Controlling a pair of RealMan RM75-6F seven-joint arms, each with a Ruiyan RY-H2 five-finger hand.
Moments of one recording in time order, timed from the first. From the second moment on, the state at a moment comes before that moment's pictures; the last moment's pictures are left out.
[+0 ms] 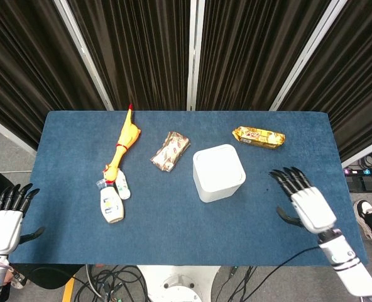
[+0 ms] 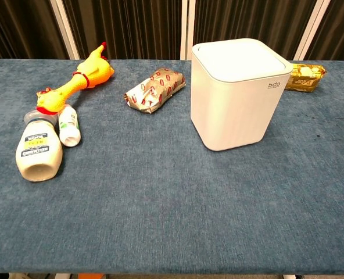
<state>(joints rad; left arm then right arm) -0.05 -1.22 -0.02 -1.51 1.55 1.54 0.06 0.34 -1.07 0.10 -1.74 -1.67 1.23 0.06</state>
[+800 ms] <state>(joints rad) -0.04 -1.25 -0.01 -1.44 1.54 1.55 -0.01 0.60 -1.25 0.15 -1.72 -1.43 0.92 -0.15</state>
